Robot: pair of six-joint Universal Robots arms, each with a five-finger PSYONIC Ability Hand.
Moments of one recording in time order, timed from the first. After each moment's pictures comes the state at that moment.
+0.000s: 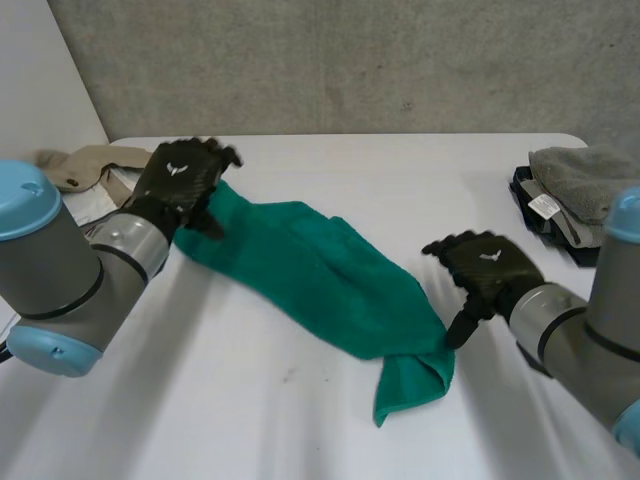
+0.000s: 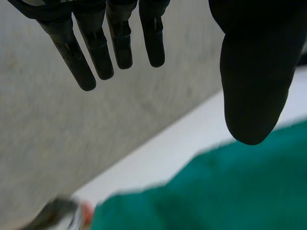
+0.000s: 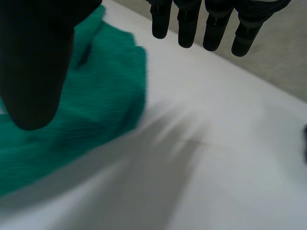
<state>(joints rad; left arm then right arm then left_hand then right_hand) 4.38 -1.94 -1.58 3.51 -1.37 3.36 1.94 -1.29 1.69 0.04 1.44 2.90 0.43 0.40 0.40 0.39 0.21 0.22 0.21 0.22 0.21 0.04</state>
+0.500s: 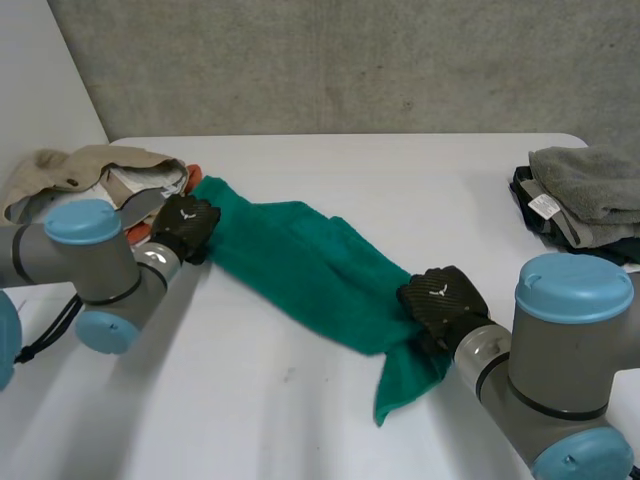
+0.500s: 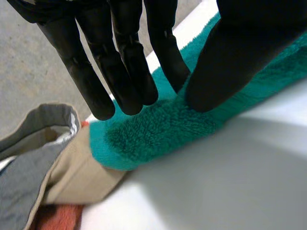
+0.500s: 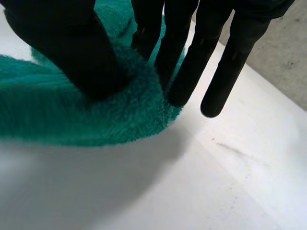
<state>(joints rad) 4.46 -2.44 -1.24 3.51 -1.37 3.66 2.09 -1.13 1.75 -0.21 1.53 2.75 1.16 1.16 1.16 1.16 0.96 1.13 1.16 1.15 1.15 0.97</state>
